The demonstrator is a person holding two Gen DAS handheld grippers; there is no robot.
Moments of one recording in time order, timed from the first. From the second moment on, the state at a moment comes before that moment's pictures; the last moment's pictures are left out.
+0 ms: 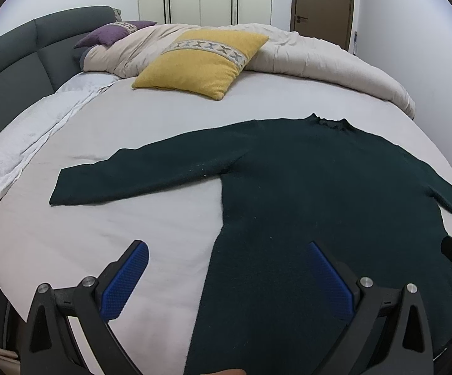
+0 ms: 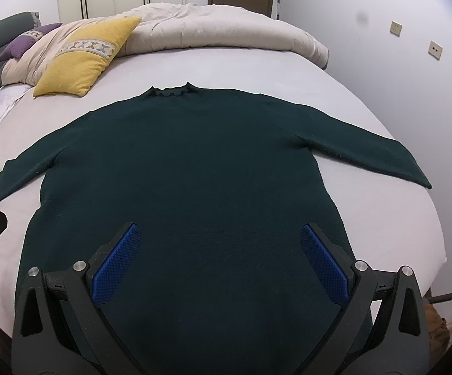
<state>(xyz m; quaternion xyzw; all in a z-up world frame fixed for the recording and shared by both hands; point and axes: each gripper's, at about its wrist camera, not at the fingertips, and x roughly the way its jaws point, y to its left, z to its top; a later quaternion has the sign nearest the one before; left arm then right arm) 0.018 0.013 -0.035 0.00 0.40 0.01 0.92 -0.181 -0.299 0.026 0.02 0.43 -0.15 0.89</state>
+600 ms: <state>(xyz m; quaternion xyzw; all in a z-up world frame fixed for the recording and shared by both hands) 0.056 -0.044 -0.044 0.01 0.42 -0.05 0.90 -0.161 -0.383 0.013 0.07 0.41 -0.17 0.89</state>
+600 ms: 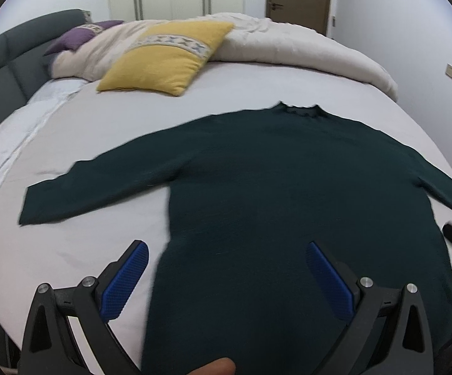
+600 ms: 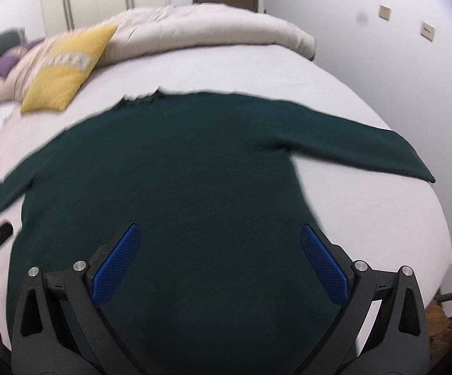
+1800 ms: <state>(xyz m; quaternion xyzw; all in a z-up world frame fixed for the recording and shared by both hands) 0.155 -0.092 -0.082 -0.16 0.49 -0.21 0.83 -0.084 -0.739 -0.011 0.36 0.31 -0.19 0.86</state>
